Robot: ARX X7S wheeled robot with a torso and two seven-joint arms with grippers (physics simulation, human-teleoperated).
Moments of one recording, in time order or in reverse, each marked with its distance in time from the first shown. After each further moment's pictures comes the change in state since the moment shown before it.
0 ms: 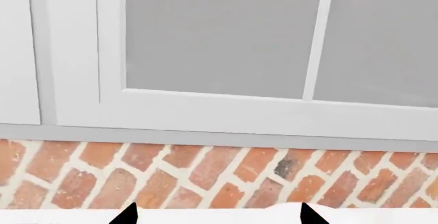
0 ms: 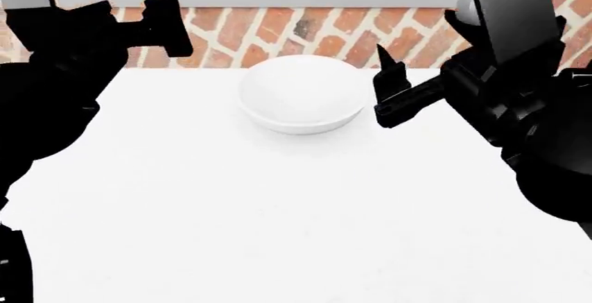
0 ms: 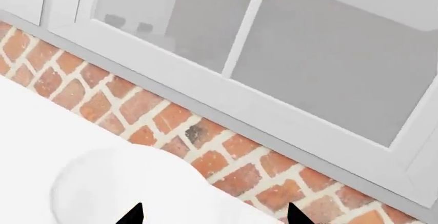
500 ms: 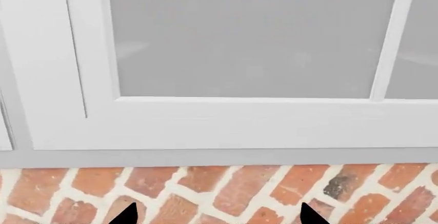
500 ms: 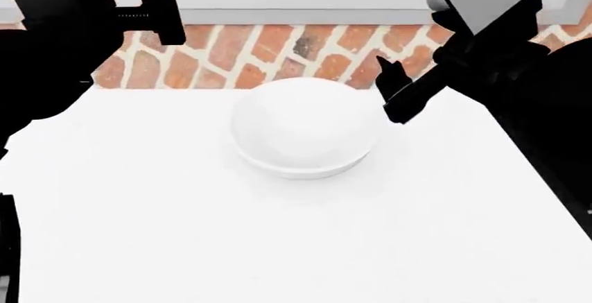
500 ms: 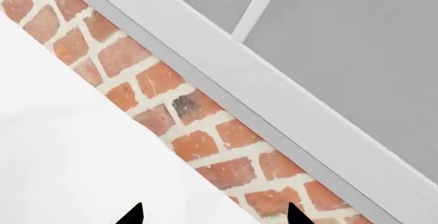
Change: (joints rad) left arm -0.166 -0.010 0.116 -0.225 0.074 -0.035 0.074; right arm 0.261 -0.016 -0.241 0.203 -0.134 0.134 -0.307
